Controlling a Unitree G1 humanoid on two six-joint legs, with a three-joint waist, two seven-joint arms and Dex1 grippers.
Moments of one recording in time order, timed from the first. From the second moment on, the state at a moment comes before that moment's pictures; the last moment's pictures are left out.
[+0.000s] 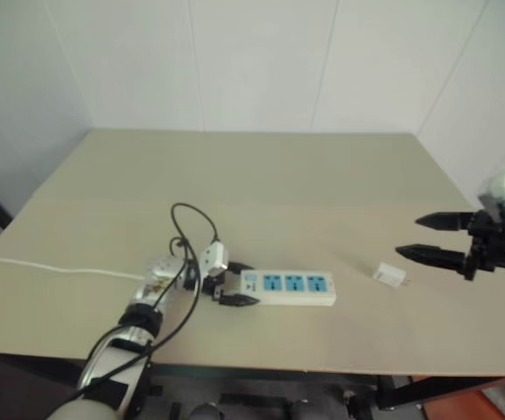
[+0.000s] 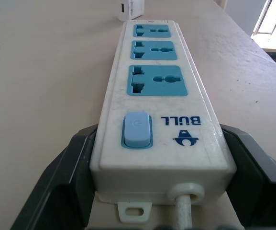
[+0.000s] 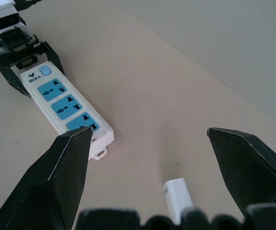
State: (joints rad) left arm -0.70 0.30 -0.13 0.81 -0.14 -0.26 -1.46; right arm -0.34 -1.17 -0.32 -0.19 0.65 0.81 1.02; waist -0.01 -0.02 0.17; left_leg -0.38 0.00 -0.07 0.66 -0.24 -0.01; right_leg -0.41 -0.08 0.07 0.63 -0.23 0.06
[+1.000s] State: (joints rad) left arm -0.64 0.30 -0.16 0.69 -0.12 -0.23 -1.38; right arm -1.01 -1.08 0.63 0.18 0.09 0.99 1.25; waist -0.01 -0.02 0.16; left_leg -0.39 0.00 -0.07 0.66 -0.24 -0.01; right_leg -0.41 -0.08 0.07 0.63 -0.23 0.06
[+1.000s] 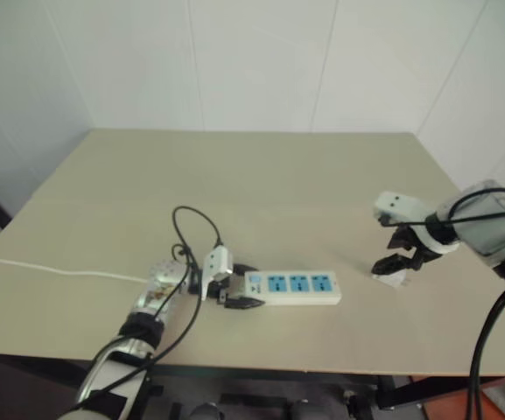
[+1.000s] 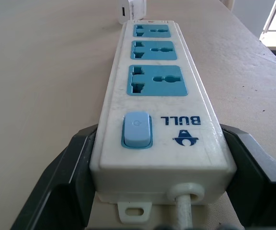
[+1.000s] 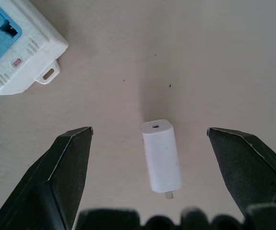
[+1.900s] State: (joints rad) left arm -0.57 0.35 -0.20 0.55 -0.15 -0.16 -1.41; right arm -0.93 -0.92 0.61 0.38 -0.11 0.87 1.26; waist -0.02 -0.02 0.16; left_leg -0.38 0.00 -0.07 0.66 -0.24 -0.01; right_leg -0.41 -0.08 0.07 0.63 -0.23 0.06
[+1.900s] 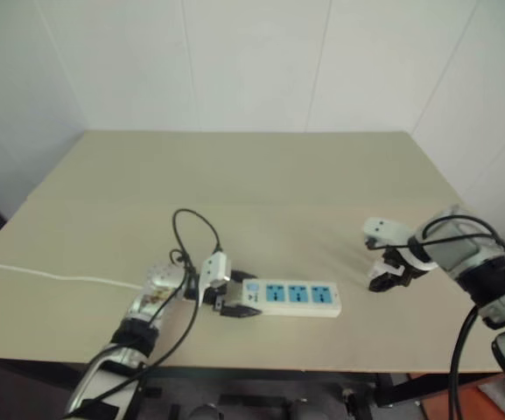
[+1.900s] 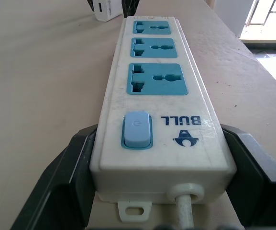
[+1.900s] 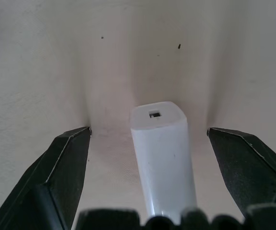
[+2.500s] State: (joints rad) left arm -0.55 0.36 -0.20 0.52 -0.15 -0.13 -1.41; right arm -0.96 -0.85 0.57 0.50 -0.16 0.78 1.29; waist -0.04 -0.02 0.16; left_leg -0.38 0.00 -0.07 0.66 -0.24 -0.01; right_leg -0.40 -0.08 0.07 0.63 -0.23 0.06
